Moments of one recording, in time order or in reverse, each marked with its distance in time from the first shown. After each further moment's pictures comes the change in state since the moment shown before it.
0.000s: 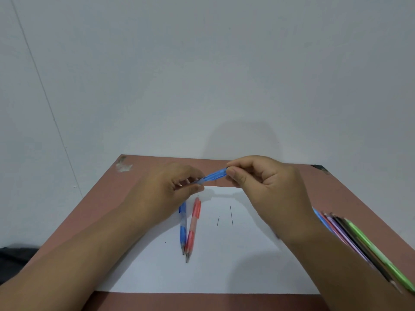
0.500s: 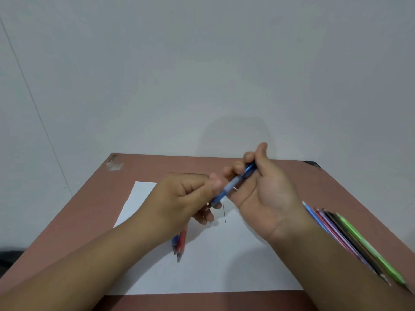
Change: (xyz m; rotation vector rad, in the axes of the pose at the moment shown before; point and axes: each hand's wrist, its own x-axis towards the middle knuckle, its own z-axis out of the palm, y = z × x) left_hand -0.008 0.071 0.005 -0.628 -0.160 -0.308; right_hand 0.010 0.002 0.009 1.204 0.039 0.651
